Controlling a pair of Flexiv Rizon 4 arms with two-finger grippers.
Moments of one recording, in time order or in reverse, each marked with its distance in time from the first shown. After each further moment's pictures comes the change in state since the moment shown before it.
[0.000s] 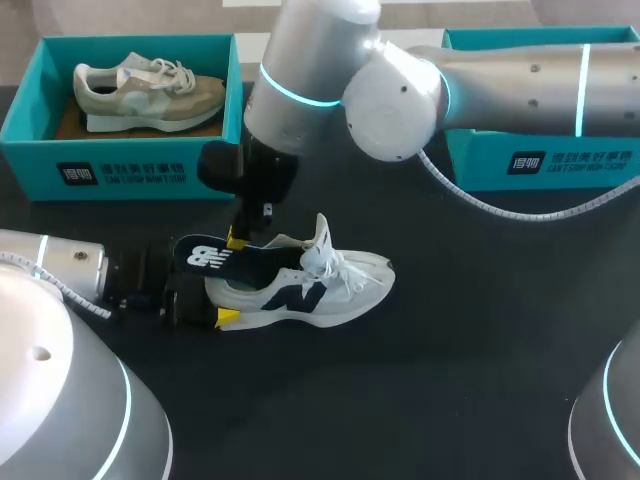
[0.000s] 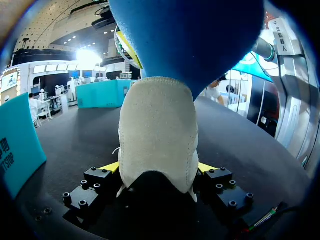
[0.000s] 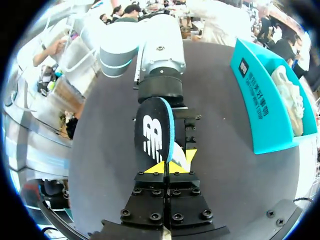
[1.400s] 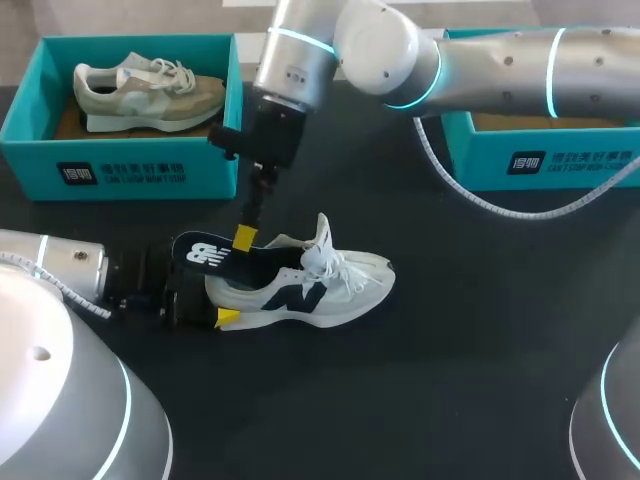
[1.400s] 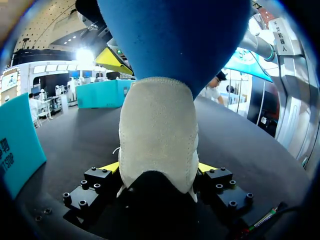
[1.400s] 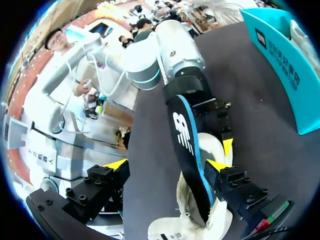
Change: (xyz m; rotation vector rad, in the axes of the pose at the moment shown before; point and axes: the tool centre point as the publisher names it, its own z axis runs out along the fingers) left arm 0.000 0.000 0.000 0.000 0.000 0.000; right arm 0.022 -0.003 -0.026 -0.021 0.536 0.184
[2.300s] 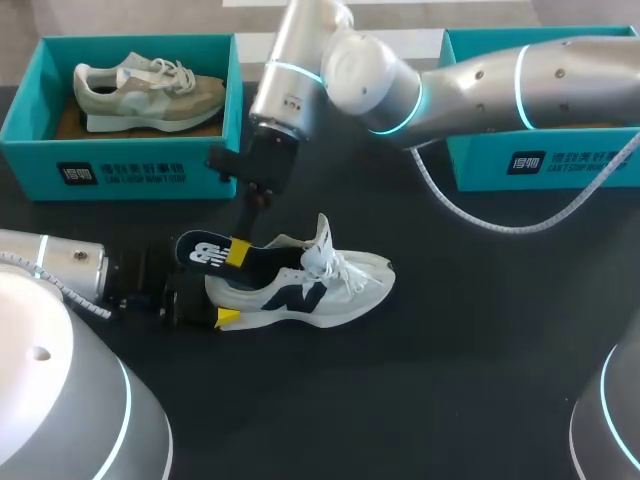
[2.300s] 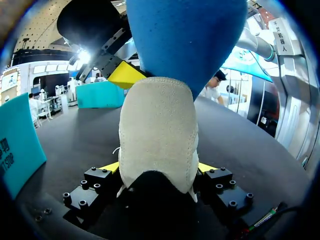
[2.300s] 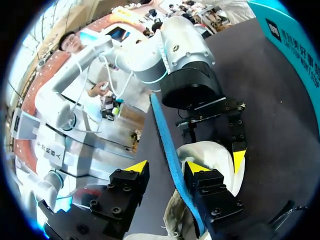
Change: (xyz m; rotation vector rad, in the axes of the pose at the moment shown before) left arm 0.000 0.000 0.000 0.000 0.000 0.000; right arm -0.015 0.002 0.034 -0.044 0.161 -0.037
